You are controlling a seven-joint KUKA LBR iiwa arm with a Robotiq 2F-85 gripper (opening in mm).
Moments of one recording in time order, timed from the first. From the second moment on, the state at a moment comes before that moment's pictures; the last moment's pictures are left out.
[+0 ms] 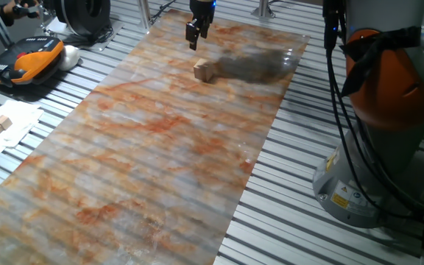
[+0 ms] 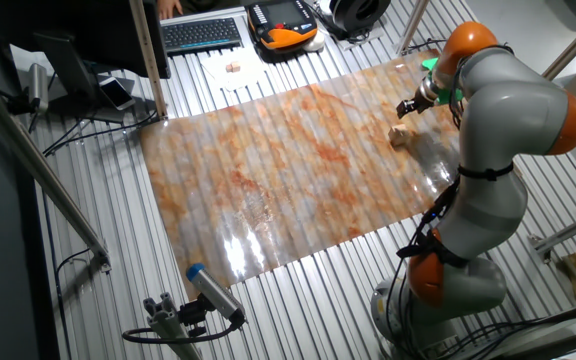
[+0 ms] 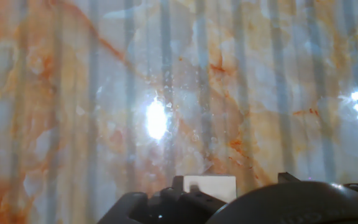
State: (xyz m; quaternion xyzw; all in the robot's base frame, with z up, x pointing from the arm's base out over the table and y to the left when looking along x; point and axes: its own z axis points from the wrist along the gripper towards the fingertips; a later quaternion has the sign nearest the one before) arm 0.576 -0.254 0.129 0.00 1.00 0.01 0.09
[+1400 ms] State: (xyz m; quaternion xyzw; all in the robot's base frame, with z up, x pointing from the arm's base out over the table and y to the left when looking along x) arm 0.574 -0.245 0.101 -0.02 0.99 0.01 0.10
